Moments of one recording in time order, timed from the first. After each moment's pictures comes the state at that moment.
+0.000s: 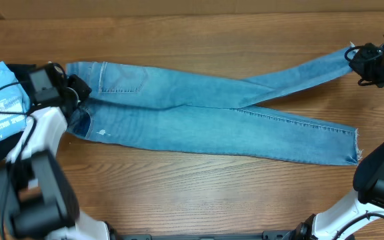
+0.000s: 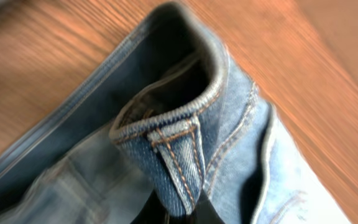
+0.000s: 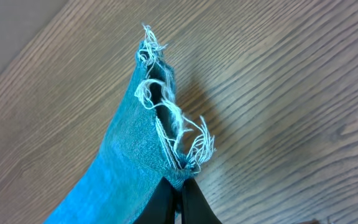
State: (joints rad) left arm 0.31 1.73 1.08 -0.19 0.18 -0.52; right arm -0.40 1.91 1.69 -0.82 -0.12 0.33
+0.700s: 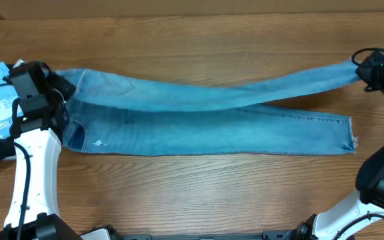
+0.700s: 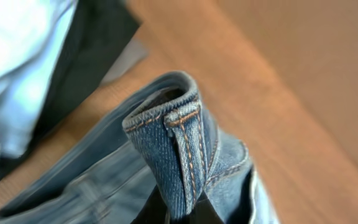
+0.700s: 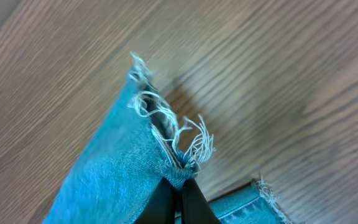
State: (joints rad) left arm 0.30 1.44 1.07 -0.31 -0.05 -0.61; right arm -0.44 1.91 1.69 -0.88 -0.08 0.33
